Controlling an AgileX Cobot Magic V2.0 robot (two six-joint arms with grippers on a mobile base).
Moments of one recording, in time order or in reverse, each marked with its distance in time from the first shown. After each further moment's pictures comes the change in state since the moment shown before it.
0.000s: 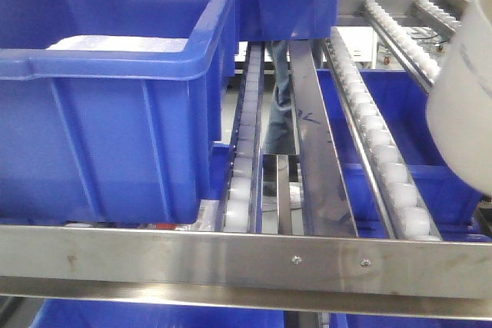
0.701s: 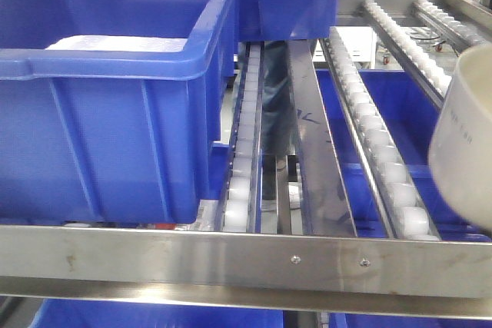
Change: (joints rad) left arm 0.000 0.000 0.000 0.000 0.000 0.000; right arm -0.118 0.345 -0.022 0.120 -0.136 -0.149
